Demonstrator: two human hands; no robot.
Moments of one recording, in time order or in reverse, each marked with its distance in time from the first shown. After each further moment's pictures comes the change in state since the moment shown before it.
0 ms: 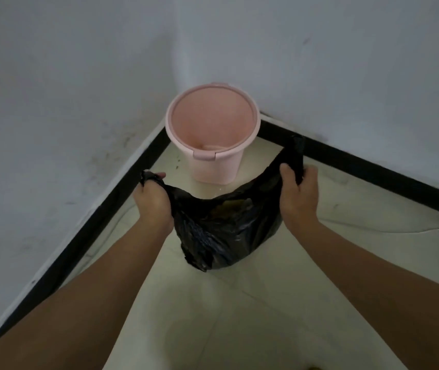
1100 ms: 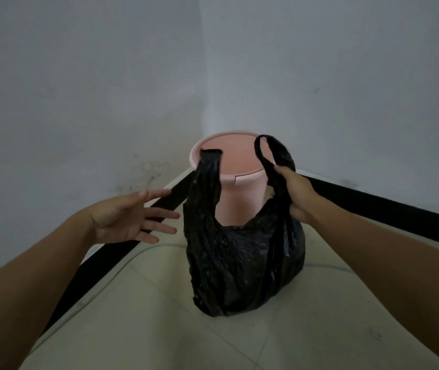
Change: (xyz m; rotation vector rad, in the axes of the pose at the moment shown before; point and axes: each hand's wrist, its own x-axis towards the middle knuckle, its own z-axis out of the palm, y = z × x) left_hand 0.102 -0.011 -0.104 0.413 -1.137 0.023; right_hand 0.068 0.042 0.063 0.405 -0.431 0.092
